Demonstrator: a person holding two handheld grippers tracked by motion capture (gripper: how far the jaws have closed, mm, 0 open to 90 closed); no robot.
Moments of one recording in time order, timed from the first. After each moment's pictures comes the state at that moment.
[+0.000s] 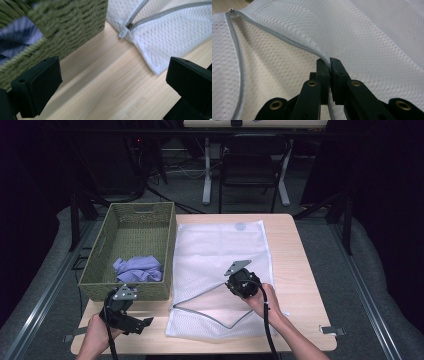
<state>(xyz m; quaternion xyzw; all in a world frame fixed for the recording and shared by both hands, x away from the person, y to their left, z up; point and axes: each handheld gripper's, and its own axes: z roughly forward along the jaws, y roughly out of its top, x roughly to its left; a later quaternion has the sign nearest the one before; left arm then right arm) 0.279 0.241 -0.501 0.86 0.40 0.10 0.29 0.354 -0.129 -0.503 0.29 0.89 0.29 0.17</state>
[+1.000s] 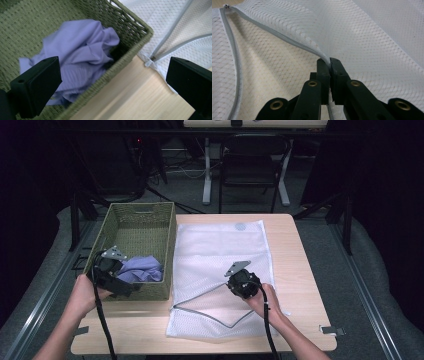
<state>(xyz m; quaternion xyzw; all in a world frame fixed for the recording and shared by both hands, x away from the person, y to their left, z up) 0.349 0.257 -0.422 0.88 0.38 0.13 0.26 0.355 -0.130 -0.508 0.29 0.90 0.28 0.18</state>
